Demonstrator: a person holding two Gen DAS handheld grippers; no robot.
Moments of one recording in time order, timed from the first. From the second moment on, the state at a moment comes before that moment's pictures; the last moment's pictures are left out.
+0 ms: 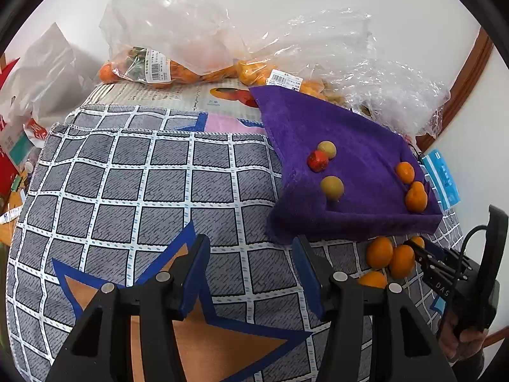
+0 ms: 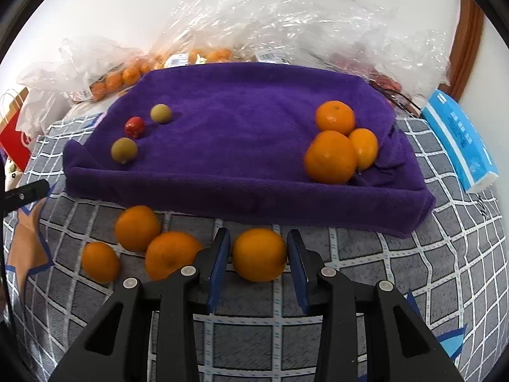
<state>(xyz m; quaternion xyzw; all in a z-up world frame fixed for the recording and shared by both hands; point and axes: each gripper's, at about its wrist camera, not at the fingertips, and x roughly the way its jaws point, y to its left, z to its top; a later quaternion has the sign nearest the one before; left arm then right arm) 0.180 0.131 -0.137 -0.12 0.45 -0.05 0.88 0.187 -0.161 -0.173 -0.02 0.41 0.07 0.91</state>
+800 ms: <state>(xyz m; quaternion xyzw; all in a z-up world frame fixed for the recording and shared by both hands) 0.160 0.060 -0.138 -0.12 0.48 -0.09 0.86 0.140 -0.214 -0.182 0.00 0.39 0.07 0.92</state>
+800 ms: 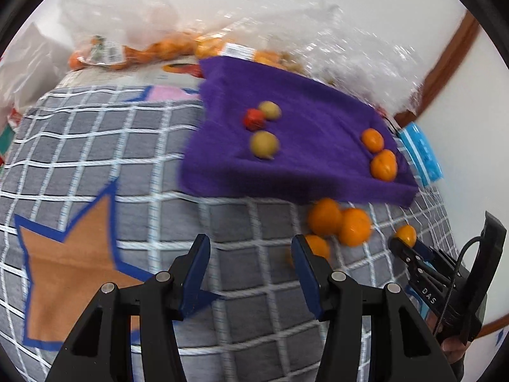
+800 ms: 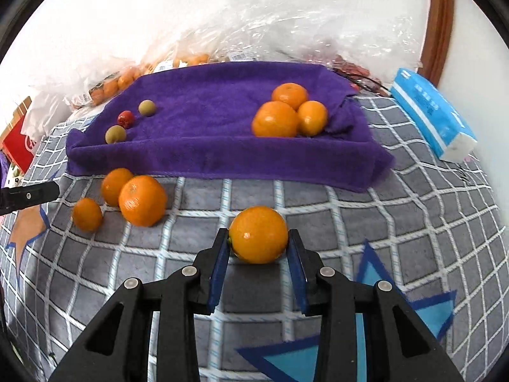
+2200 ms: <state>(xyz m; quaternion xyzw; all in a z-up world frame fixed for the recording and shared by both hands) 0.136 0.012 -0.102 -0.11 0.46 -0.09 0.87 0.098 -0.238 -0.138 0.01 0.34 0.06 0.94</state>
